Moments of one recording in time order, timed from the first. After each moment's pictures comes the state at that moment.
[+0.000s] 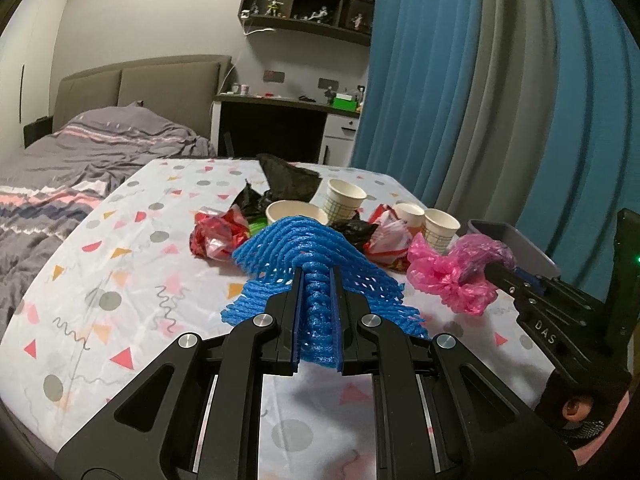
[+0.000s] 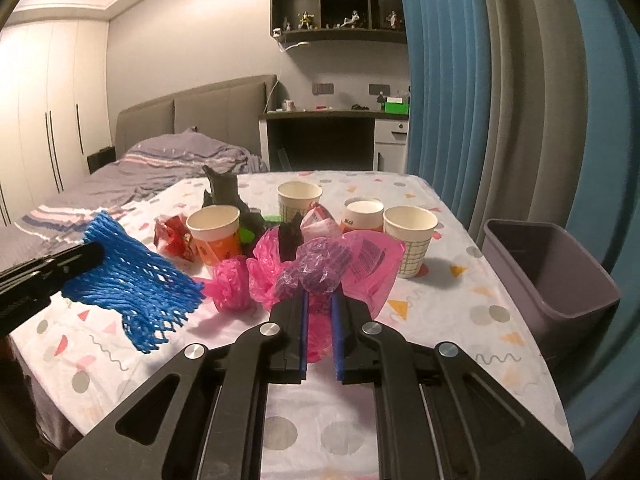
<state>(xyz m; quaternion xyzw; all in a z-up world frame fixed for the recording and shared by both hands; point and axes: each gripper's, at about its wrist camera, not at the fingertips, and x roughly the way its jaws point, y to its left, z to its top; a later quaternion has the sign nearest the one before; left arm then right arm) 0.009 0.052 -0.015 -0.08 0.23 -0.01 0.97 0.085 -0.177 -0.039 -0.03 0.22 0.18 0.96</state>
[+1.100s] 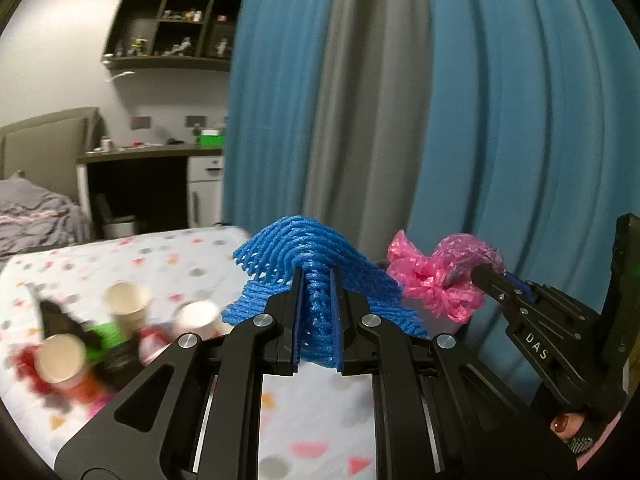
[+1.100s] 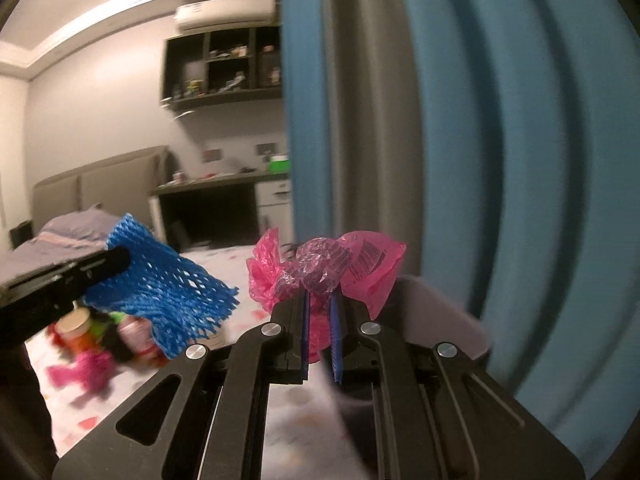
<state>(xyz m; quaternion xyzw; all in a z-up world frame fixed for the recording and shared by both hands) 0.138 -0.152 0.046 -0.02 0.17 -0.22 0.96 0.120 -0.353 0.016 0.03 0.13 0.00 0.99</state>
